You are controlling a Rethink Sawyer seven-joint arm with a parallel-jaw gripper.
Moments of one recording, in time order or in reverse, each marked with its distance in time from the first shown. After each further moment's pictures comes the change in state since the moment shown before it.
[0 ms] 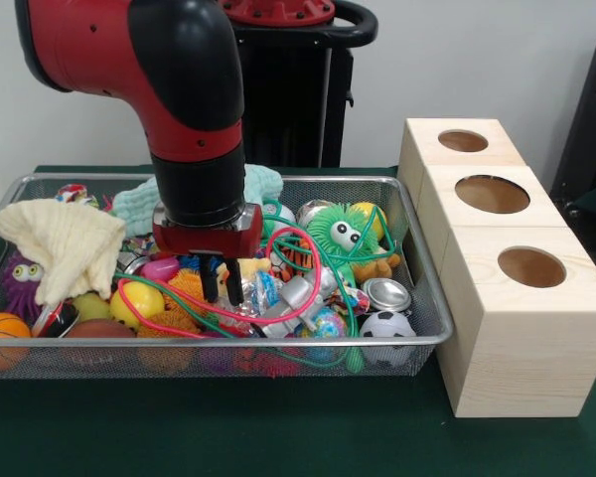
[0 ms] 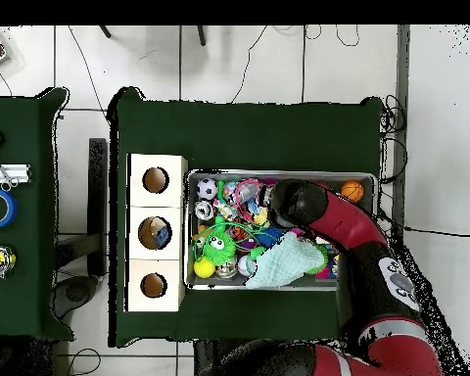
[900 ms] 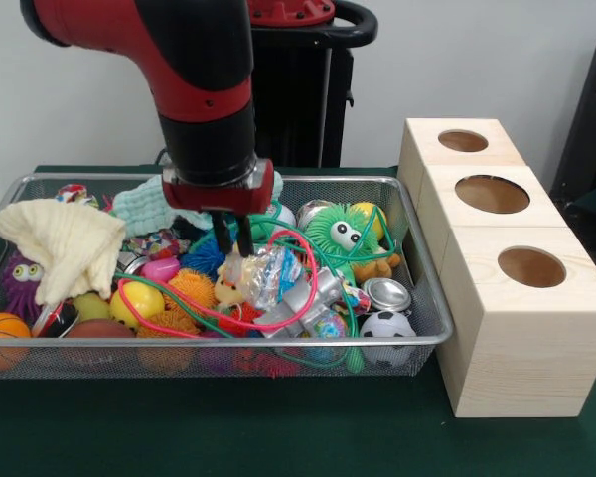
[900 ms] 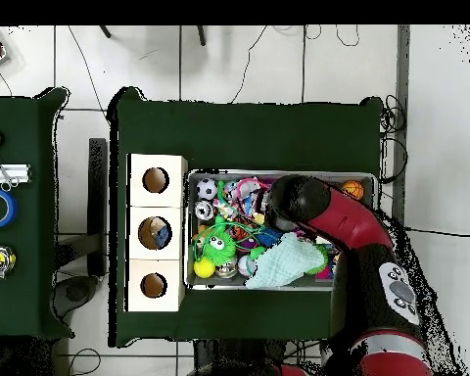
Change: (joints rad) arm 0.060 -0.066 -0.075 -0.003 0.044 0.213 0.000
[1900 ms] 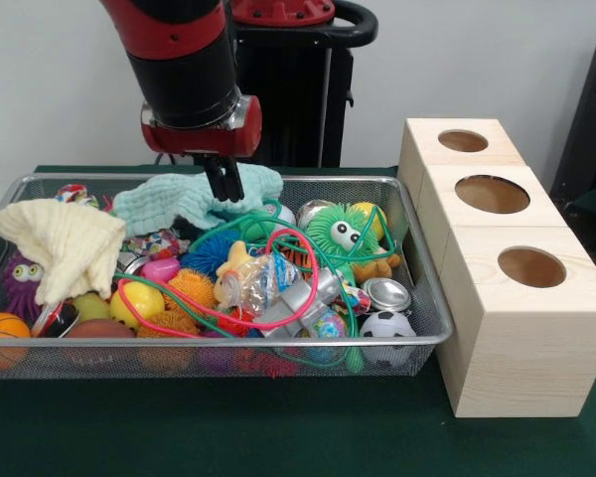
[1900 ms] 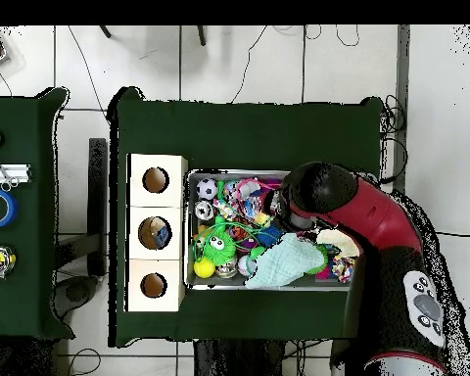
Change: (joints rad) arm 0.000 -0.060 -0.042 -0.053 0.040 0.225 0.000
